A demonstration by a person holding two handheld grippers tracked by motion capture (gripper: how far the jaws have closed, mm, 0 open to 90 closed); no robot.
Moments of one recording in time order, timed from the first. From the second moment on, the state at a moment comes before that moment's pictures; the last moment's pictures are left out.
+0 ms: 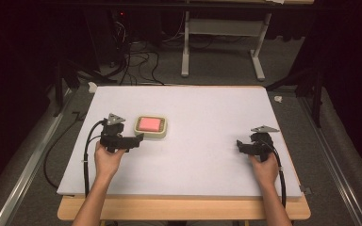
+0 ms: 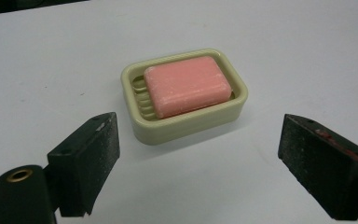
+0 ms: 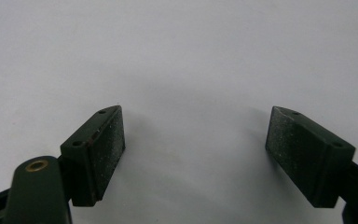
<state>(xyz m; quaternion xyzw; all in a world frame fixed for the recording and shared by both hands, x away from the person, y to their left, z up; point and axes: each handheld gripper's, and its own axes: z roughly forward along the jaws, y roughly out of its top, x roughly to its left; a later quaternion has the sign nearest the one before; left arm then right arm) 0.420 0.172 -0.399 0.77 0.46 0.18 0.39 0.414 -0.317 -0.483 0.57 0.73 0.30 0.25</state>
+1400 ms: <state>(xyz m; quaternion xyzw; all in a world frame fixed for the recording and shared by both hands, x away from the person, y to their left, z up) 0.382 0.173 -0.410 0.78 0.44 0.14 0.42 0.414 -0.317 -0.483 0.57 0.73 0.29 0.25</state>
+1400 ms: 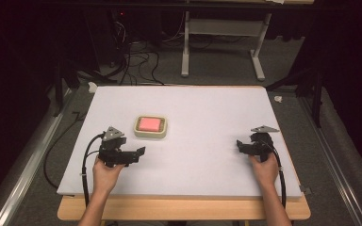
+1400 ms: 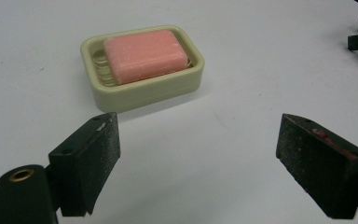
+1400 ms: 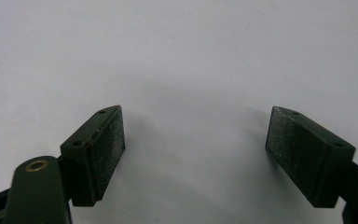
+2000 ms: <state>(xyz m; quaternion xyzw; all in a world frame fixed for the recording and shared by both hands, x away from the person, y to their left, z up) 0.378 0.172 -0.423 0.78 0.45 0.14 0.41 0.413 -0.317 -0.483 0.56 0.73 0.29 0.25</state>
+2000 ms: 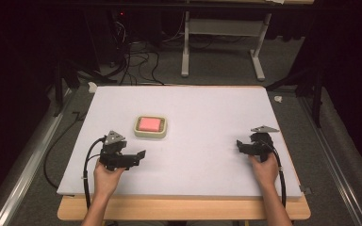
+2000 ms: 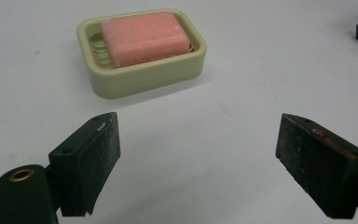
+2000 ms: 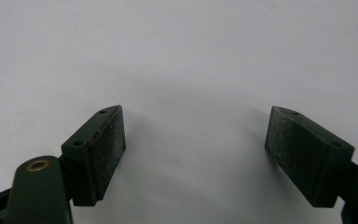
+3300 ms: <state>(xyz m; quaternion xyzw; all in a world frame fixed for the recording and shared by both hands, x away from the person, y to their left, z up) 0.404 0.163 -0.463 0.79 0.47 0.17 0.35 0.413 -0.316 -0.483 0.57 0.73 0.29 0.25</state>
